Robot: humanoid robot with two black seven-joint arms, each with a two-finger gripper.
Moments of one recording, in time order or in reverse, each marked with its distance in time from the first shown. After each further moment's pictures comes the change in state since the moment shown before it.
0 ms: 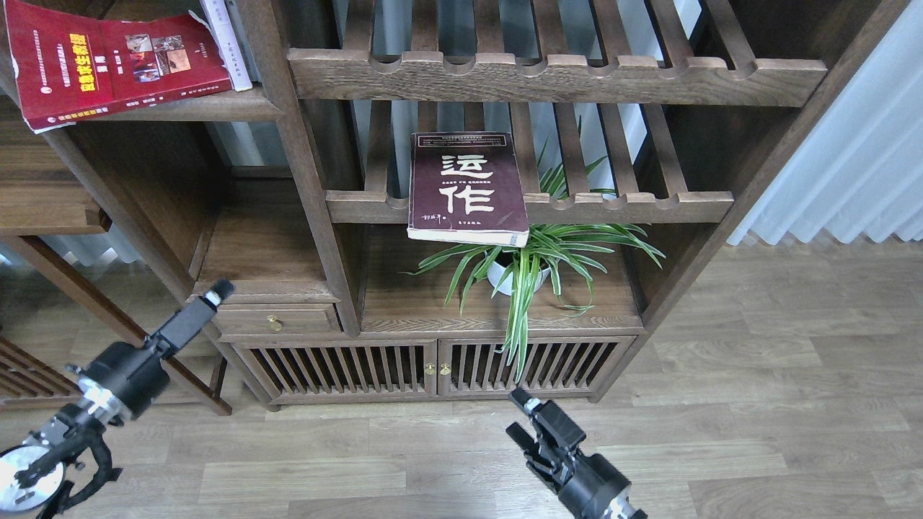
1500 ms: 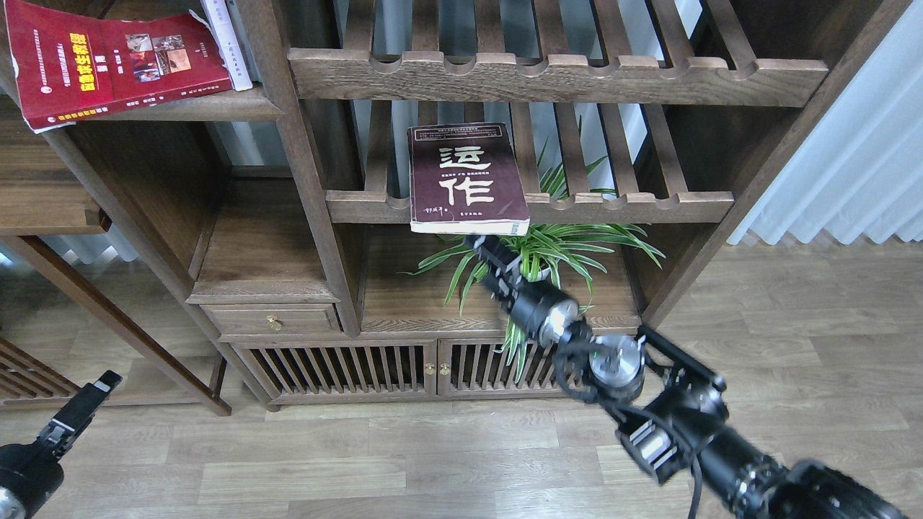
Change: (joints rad) left arm 0.057 0.057 -0.106 0.144 -0.081 0.000 0.000; right arm 0.454 0.037 -0.217 -0.143 0.073 -0.386 0.195
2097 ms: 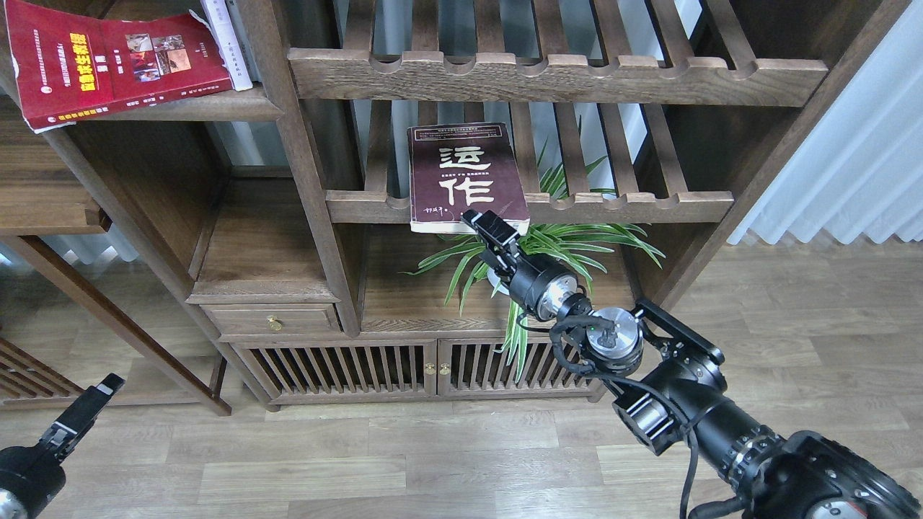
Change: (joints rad) left arm -0.001 -0.001 0.002 0.000 0.000 0.000 0.000; right arm 0.196 0.000 0.023 -0.159 0.028 -0.019 0.009
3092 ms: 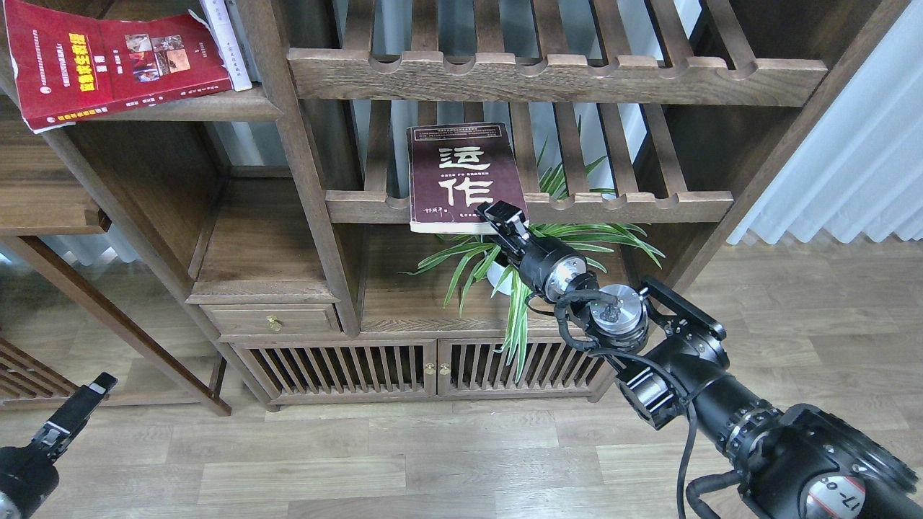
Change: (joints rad) left arm 0.008 0.001 -0.015 0.000 0.000 0.000 -0.001; right arm 0.045 0.000 -0.011 -0.035 0.037 -0.055 0.001
